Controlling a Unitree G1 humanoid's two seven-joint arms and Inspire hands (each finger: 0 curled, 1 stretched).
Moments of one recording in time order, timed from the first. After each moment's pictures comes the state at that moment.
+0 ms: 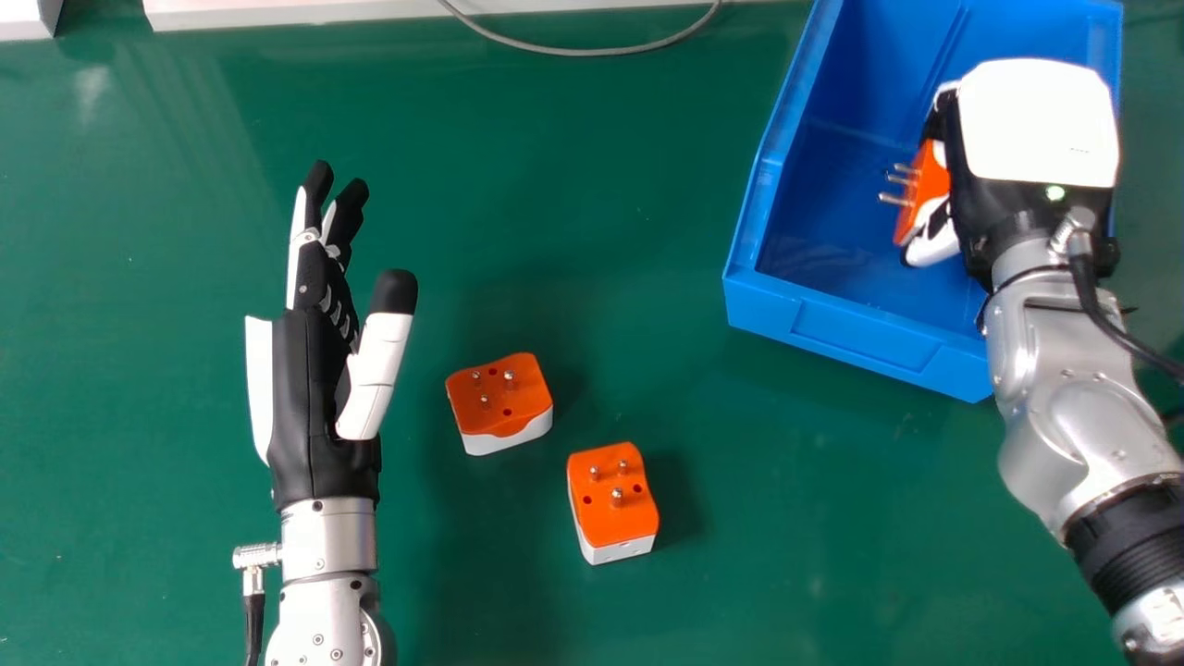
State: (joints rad) left arm -0.26 0.05 0.17 1.01 0.00 -1.10 0.05; right arm -0.62 -0.41 0.38 0.55 -0.99 0.41 -0.13
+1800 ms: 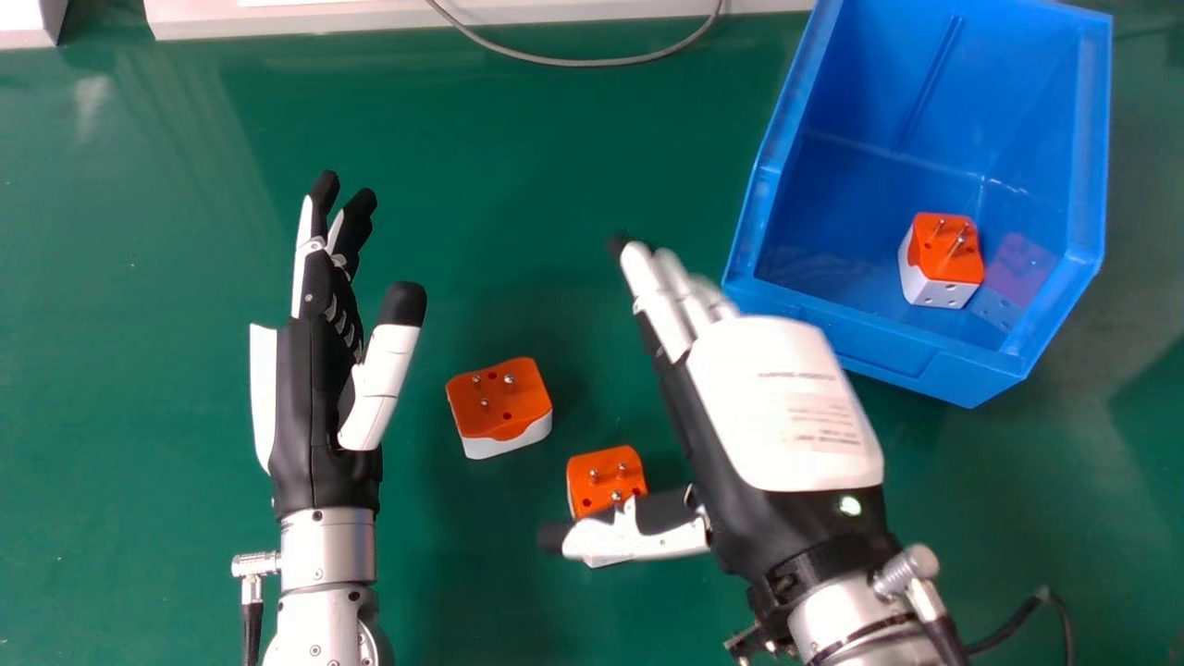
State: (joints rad) left arm -0.24 0.05 0.17 1.00 -0.01 -1.10 0.03; right arm 0.24 -0.15 0.59 -0.49 -1.22 0.31 0.14
